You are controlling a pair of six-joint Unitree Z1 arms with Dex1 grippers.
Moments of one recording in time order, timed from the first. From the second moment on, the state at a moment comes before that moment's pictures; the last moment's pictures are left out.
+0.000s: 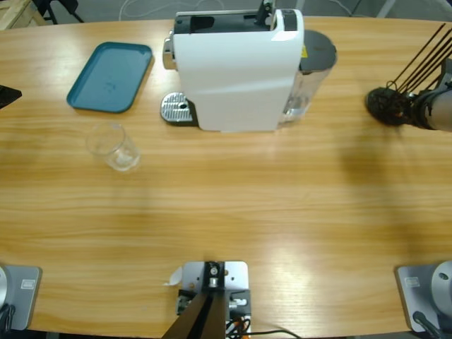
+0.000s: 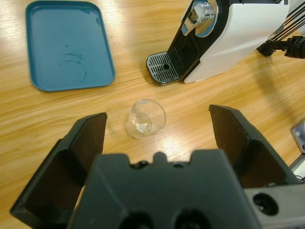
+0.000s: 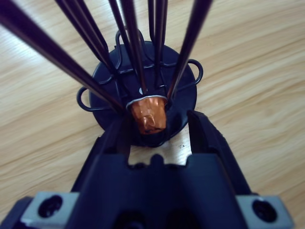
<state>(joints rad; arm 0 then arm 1) -0.52 0.99 -0.83 0.49 -0.18 -0.25 0.24 1.67 -0.49 -0.28 -0.41 0.52</state>
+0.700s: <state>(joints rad) -0.52 0.99 -0.83 0.49 -0.18 -0.25 0.23 1.69 -0.49 -0.30 -0.41 0.44</state>
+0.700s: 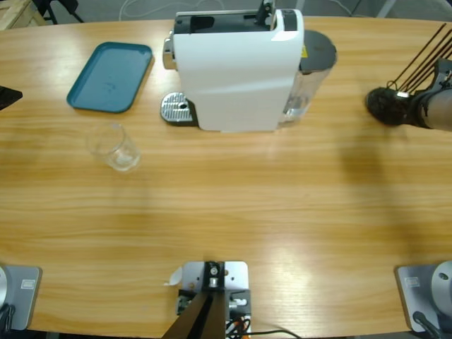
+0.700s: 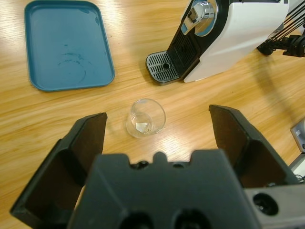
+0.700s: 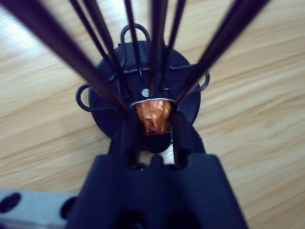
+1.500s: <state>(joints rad) -0.54 0.99 -0.83 0.49 -0.18 -0.25 0.23 1.47 -0.56 -0.14 -0.42 0.33</state>
